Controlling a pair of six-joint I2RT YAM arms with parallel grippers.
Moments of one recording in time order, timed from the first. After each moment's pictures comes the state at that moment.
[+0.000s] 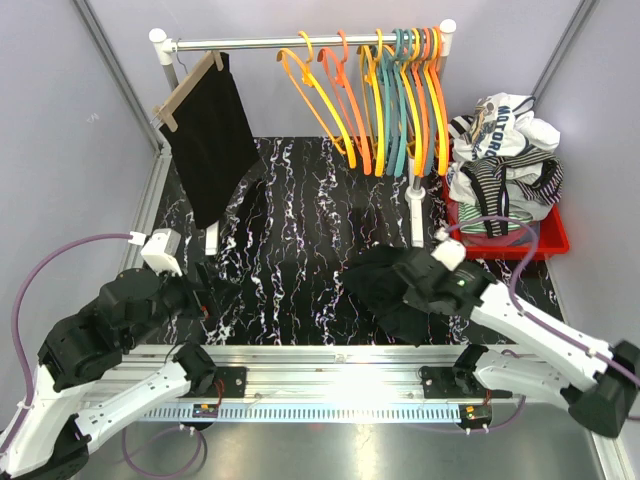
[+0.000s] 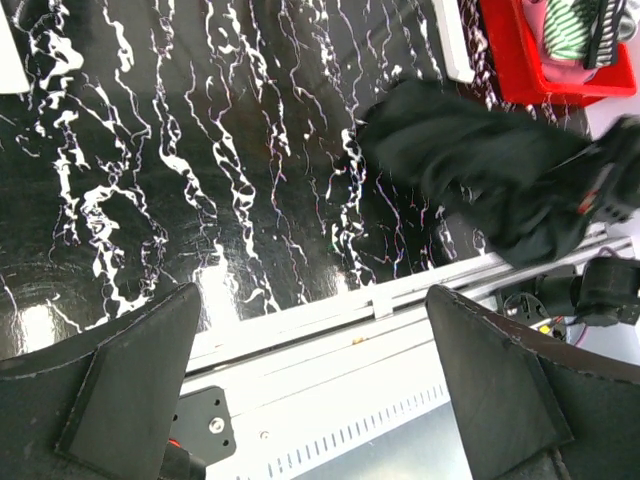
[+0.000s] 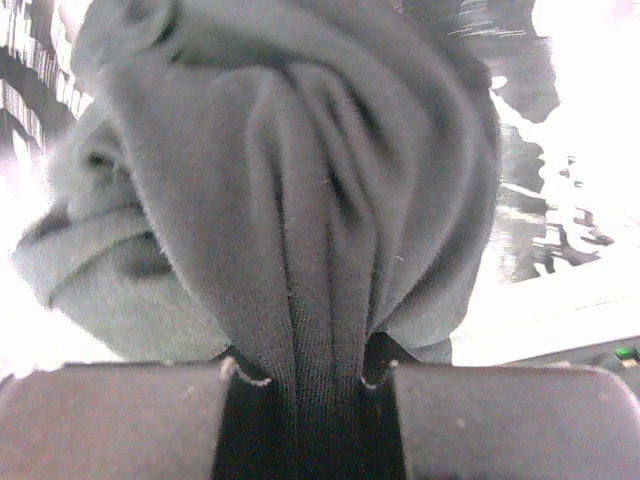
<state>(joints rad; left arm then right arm) -0.80 0.48 1.13 -1.16 -0.25 -0.68 0.87 1.03 0.86 -1.00 0.42 1.16</state>
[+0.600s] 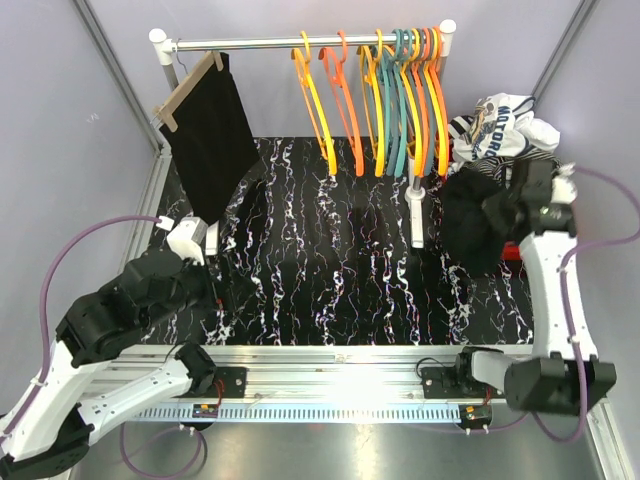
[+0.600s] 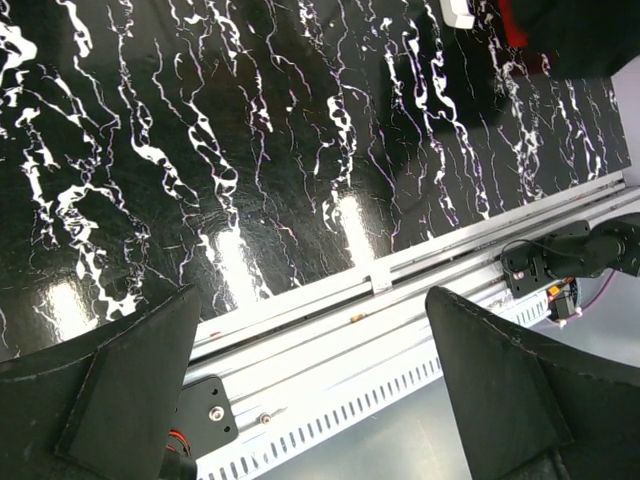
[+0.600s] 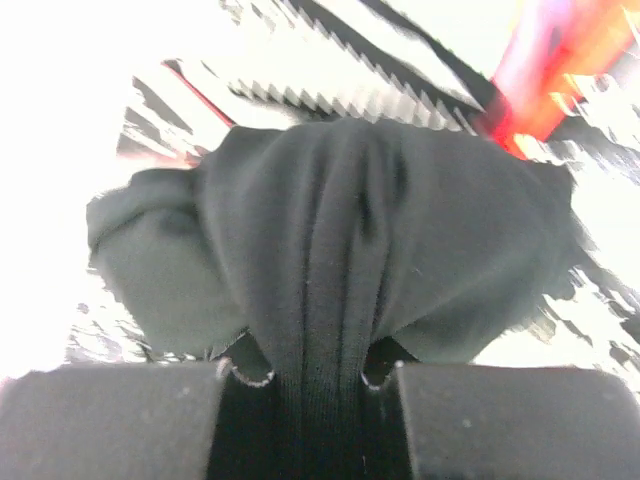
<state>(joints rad) -0.80 0.64 1.18 -1.15 -0.15 -0.62 -0.06 1.15 1.25 -0.91 0.24 0.98</state>
